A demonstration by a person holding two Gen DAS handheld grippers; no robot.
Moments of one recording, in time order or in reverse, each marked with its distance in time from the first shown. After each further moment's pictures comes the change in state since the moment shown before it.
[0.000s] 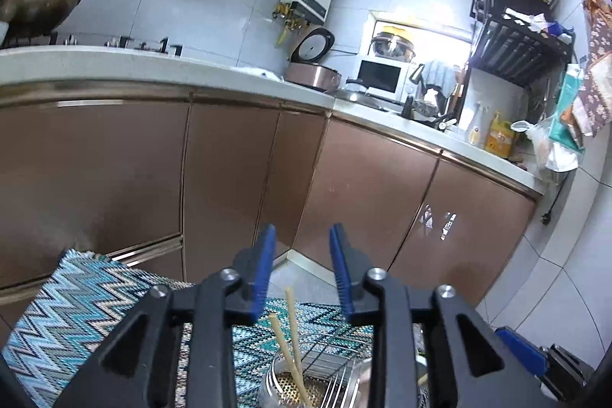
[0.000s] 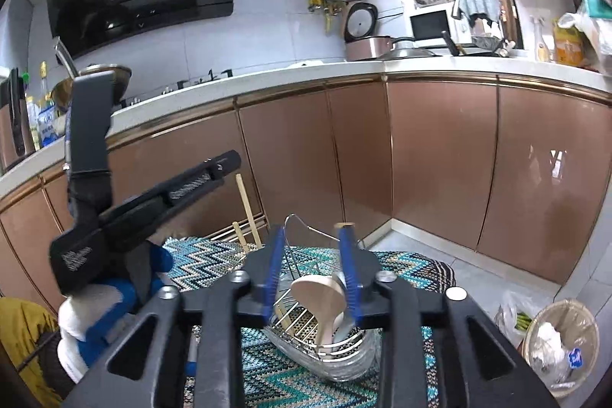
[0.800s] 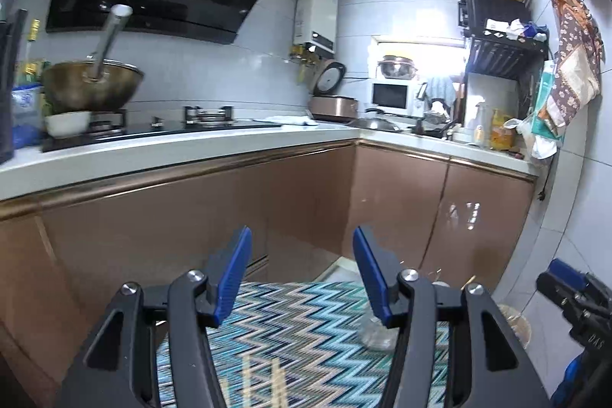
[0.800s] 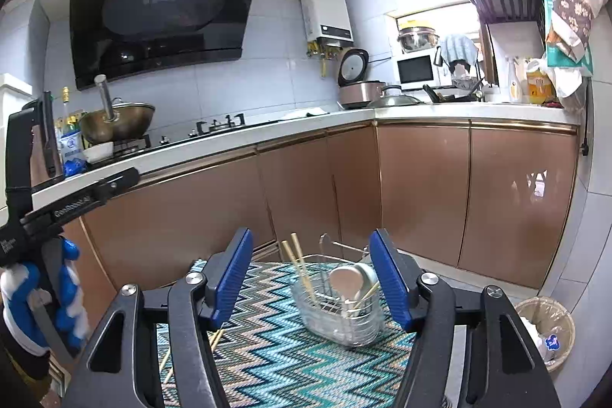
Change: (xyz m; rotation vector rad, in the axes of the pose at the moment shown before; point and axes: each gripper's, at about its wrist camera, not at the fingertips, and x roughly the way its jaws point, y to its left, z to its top) left arm -0.224 0.076 0.045 0.149 -0.057 0.121; right arm -0.138 0.068 0.004 -0.009 -0.121 -0.031
